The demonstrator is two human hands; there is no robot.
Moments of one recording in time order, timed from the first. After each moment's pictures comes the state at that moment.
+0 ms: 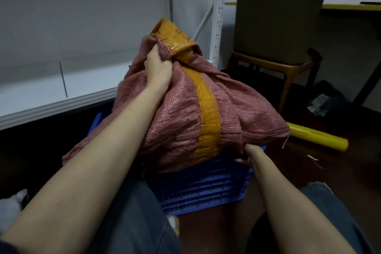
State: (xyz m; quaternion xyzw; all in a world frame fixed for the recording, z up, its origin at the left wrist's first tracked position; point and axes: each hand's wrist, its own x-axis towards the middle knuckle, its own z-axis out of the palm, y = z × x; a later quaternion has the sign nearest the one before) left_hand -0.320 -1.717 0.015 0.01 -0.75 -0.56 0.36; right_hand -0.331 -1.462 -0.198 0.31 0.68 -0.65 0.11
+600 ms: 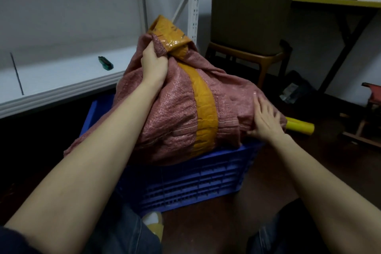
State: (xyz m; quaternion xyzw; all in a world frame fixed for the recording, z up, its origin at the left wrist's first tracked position) left_hand -0.353 -1.685 -0.005 -0.04 -0.73 -0.60 0.31; right_hand -0.306 -1.391 -0.118 0.05 1.00 -0.04 -0.05
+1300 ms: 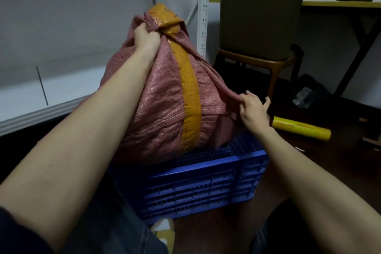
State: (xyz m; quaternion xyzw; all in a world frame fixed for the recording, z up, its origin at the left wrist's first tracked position) left_hand -0.370 -1.724 0.071 0.02 -0.75 -0.59 0.29; right_hand -0.326 -1.456 -0.087 -0.02 0.95 -0.19 -0.26
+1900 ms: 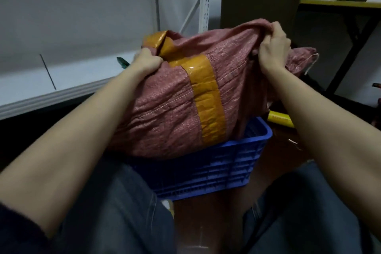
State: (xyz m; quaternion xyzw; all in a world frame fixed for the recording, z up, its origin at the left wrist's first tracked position) left_hand -0.318 -1.746 0.020 0.08 -0.89 -0.43 0.14; right_hand -0.306 -1.464 0.043 0.07 0.84 -0.35 -0.40
